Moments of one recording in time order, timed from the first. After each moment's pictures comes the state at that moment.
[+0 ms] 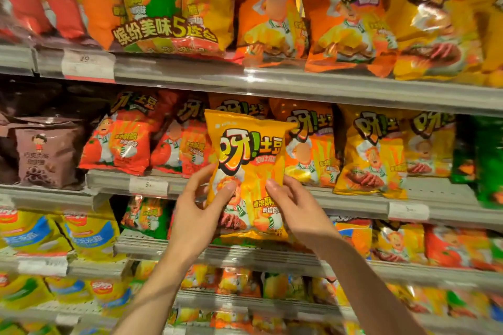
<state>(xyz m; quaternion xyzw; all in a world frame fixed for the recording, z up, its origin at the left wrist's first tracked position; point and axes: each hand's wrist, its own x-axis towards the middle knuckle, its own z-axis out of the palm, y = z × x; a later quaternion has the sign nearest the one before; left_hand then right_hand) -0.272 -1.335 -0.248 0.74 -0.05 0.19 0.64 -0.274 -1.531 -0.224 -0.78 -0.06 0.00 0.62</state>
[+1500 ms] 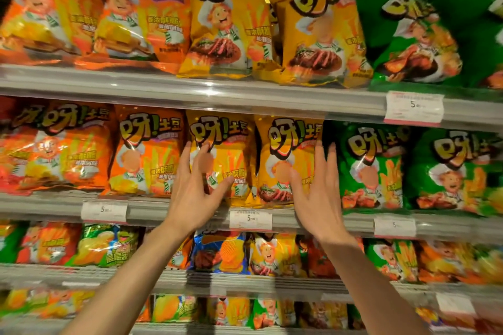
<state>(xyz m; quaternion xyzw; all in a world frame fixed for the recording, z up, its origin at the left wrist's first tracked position) -0.205 -1.654 -0.242 0.87 -0.13 0.25 0.40 -0.244 -1.898 -0.230 -0.89 0.00 -0.30 0.34</state>
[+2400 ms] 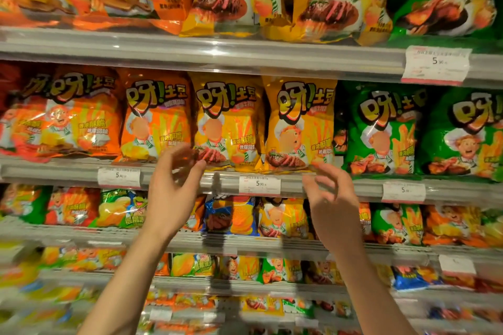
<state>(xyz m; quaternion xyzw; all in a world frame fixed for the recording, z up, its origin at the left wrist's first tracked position) -0.273 -1.622 -0.254 0.79 -0.07 0.24 0.57 -0.313 -1.884 -0.265 -0.78 0.05 -0.26 0.56</state>
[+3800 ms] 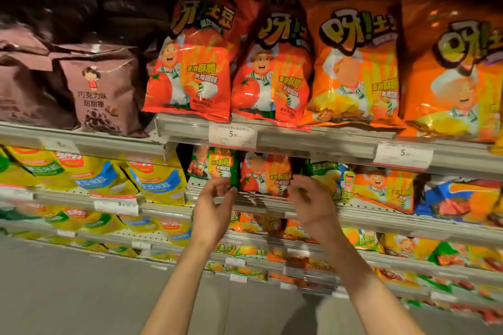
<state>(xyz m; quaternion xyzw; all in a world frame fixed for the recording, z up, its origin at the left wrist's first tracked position) -0.214 -1.175 -0.418 0.78 0.10 0.10 0.60 -0.199 -1.390 -0.420 -0.86 0.02 -0.10 0.50</state>
